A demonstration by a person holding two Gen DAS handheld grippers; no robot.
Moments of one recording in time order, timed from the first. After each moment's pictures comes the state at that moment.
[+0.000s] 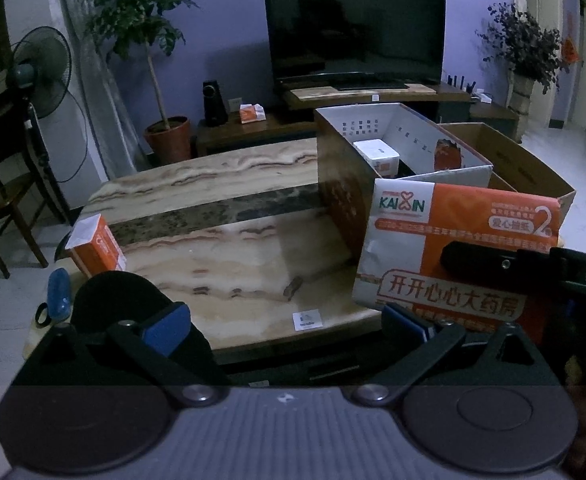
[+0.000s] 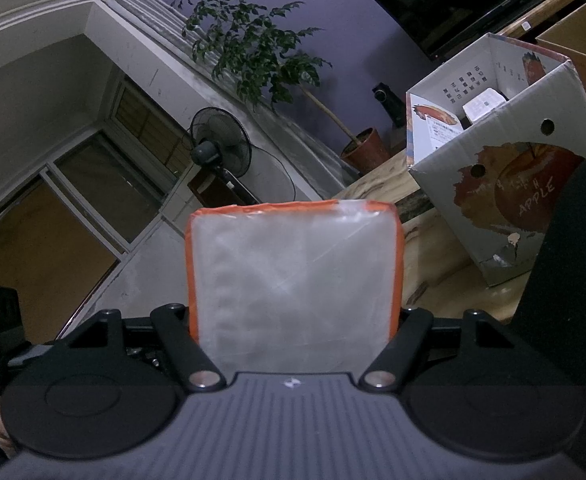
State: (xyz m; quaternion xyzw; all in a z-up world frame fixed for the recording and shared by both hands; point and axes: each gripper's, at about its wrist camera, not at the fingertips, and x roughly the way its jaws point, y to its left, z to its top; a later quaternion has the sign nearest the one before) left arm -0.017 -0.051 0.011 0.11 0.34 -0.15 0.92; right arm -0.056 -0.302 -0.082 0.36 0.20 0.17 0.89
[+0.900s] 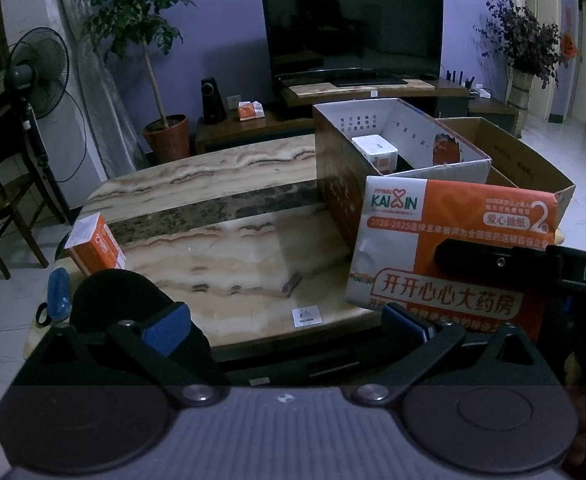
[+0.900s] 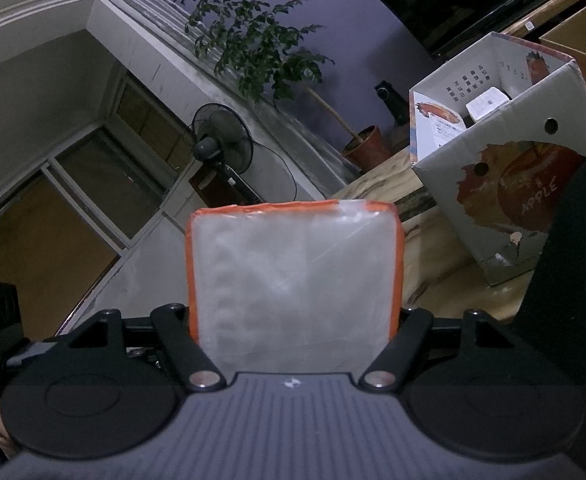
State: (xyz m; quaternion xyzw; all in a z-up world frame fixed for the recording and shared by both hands) left arm -0.016 -0.054 0.008 0.12 0.34 -0.15 0.92; right arm -0.057 -0.300 -0.083 0.36 0.20 0.18 0.89
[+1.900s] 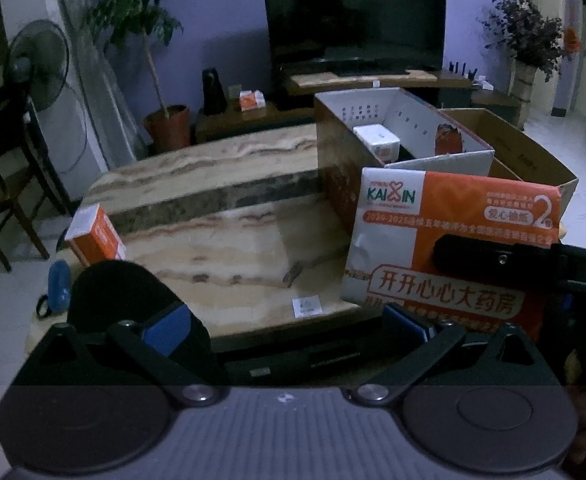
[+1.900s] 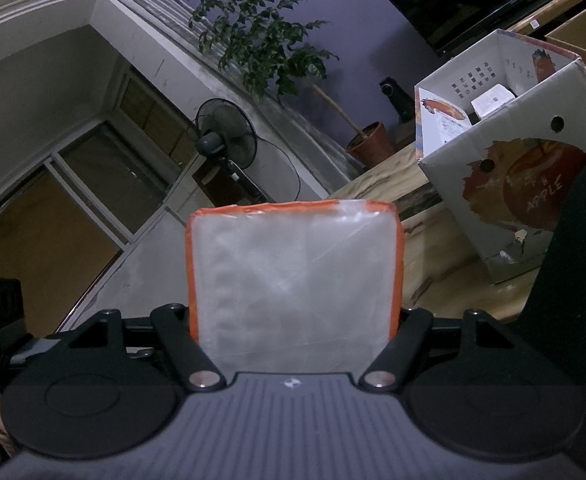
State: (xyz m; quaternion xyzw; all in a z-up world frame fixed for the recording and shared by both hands) left arm -0.012 -0.054 0.005 0.11 0.36 -0.15 0.91; right arm -0.056 -0.297 -0.082 0.35 0.21 0.19 0.89
